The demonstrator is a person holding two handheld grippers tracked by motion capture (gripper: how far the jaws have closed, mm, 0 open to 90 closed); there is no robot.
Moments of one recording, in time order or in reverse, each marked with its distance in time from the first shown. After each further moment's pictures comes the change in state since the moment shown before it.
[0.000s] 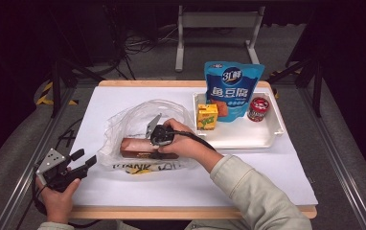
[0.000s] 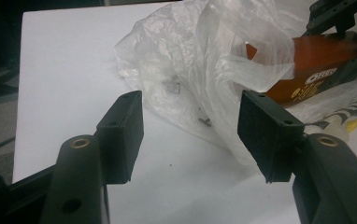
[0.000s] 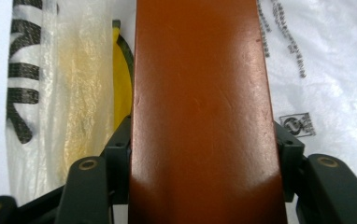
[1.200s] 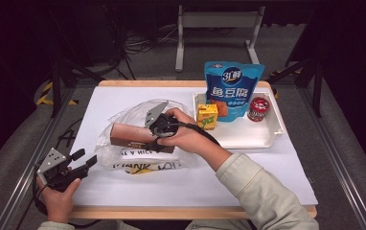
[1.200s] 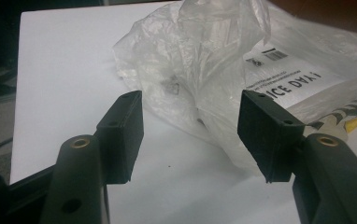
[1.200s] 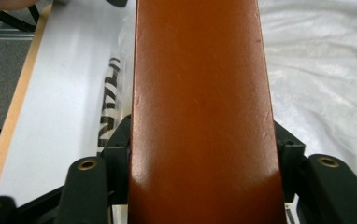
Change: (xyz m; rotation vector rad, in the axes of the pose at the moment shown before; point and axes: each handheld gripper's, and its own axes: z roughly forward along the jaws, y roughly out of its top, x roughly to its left) left arm -0.001 0.001 0.001 0.002 -0.002 0.003; right arm 0.014 0.029 -0.061 -0.189 -0.034 -0.014
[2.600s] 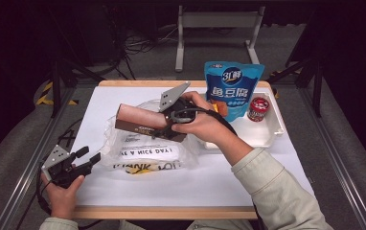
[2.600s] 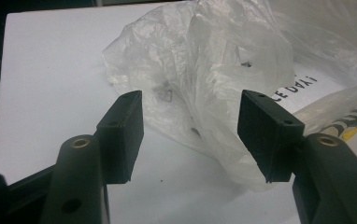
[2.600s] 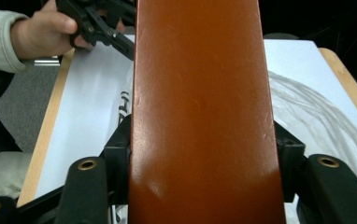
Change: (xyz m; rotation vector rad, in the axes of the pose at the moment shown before) left arm -0.002 0.005 0.012 -0.002 -0.024 -0.001; right arm -0.005 0.013 -0.076 -0.108 -0.025 -0.009
